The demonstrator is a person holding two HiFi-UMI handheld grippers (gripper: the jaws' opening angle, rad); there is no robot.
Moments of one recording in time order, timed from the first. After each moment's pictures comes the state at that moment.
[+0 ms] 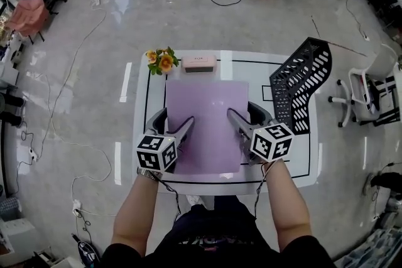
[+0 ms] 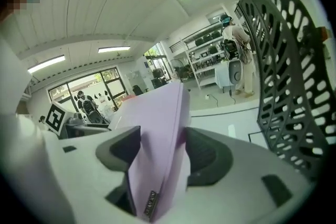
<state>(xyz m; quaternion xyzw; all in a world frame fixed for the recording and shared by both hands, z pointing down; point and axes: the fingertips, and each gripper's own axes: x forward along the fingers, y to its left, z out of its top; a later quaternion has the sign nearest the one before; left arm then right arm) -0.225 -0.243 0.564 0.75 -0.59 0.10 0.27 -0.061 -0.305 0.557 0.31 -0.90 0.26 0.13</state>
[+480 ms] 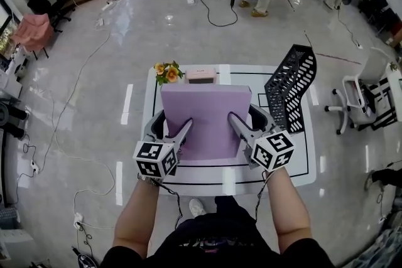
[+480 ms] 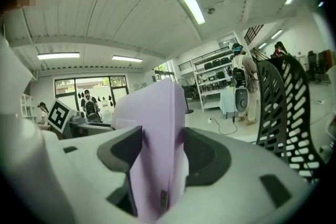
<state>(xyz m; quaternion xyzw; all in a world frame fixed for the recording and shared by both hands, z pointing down) -0.232 -0.216 0.481 0.77 -0.61 0.06 0.18 -0.062 -0.265 0.464 0.32 -0.93 0.15 0.07</state>
